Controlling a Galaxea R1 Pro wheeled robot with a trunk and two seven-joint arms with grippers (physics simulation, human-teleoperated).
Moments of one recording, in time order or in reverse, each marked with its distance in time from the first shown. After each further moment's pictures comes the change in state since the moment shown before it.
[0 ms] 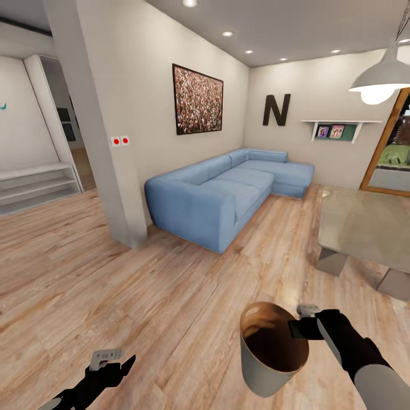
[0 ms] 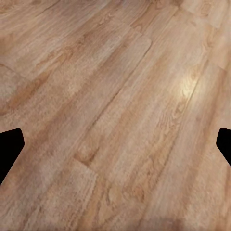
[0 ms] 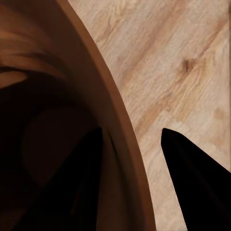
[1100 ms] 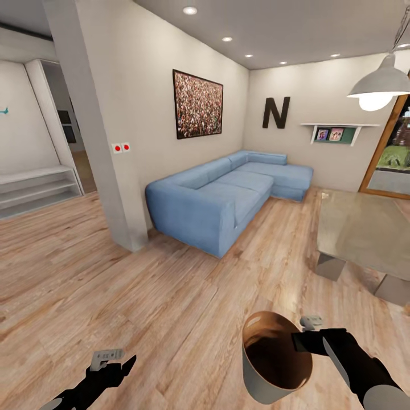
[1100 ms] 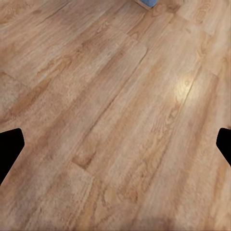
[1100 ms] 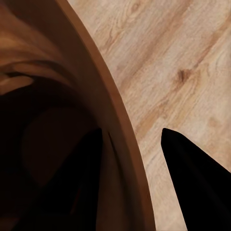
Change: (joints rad) left arm 0.000 -0.005 0.000 0.002 -0.001 0.000 0.002; right arm 0.078 -0.012 -0.001 0.021 -0.018 -0.161 0.006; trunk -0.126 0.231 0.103
